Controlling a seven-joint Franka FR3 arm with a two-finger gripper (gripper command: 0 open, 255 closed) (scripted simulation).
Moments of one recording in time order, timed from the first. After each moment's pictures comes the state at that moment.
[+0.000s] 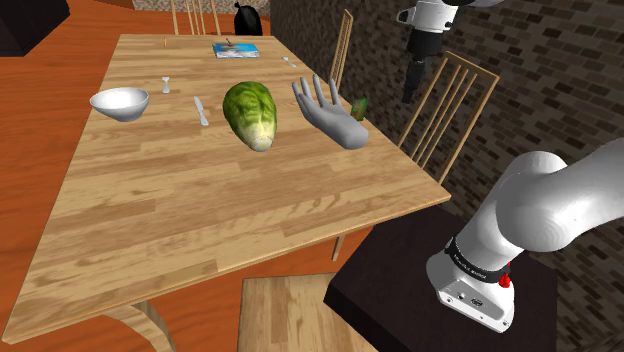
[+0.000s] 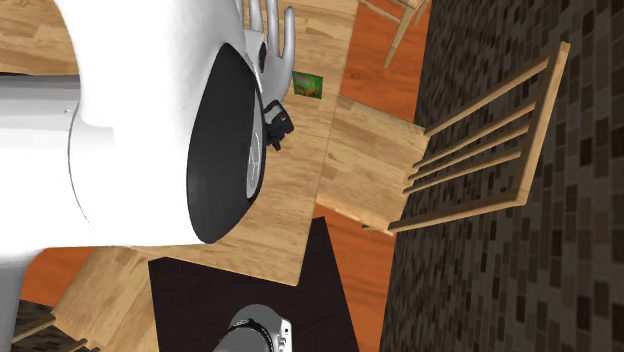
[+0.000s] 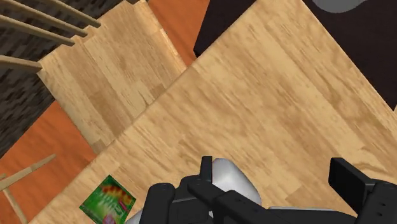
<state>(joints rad) 0.03 -0.59 -0.34 -2.35 -0.16 1.72 -0.58</state>
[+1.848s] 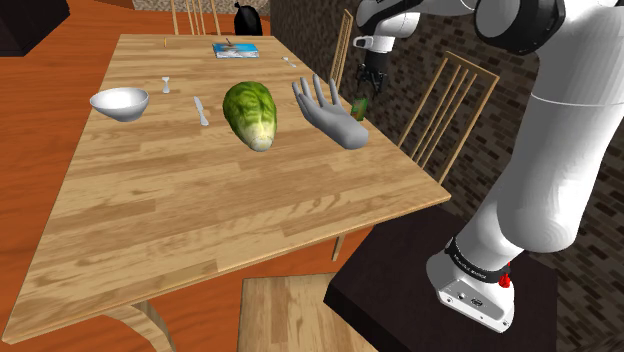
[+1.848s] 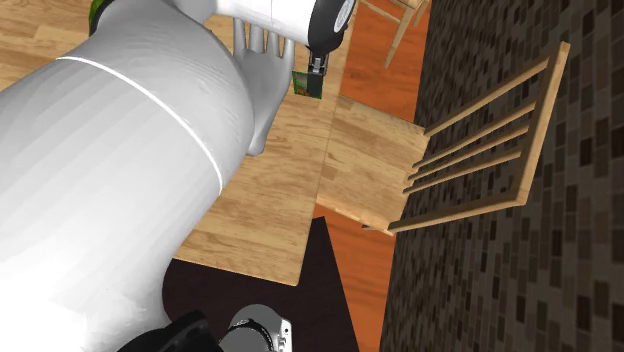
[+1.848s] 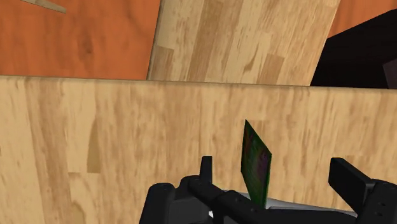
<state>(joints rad) 0.07 0.29 -0.66 -1.78 0.21 1.94 -1.82</state>
